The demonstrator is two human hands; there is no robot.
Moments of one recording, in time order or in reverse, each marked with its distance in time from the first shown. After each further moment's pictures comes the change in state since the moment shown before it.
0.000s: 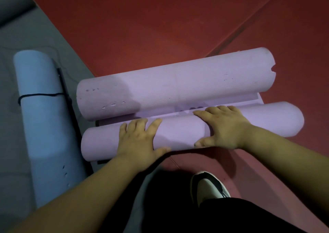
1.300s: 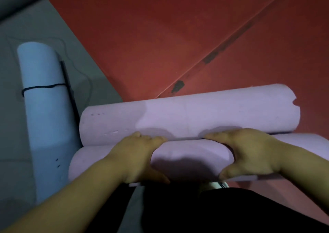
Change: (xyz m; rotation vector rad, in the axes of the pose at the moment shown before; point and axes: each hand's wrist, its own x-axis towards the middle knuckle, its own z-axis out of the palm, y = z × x) left_hand -0.042 0.002 -0.060 -0.143 -0.451 0.165; right_hand -0.075 0.007 0.001 0.271 -0.065 -0.308
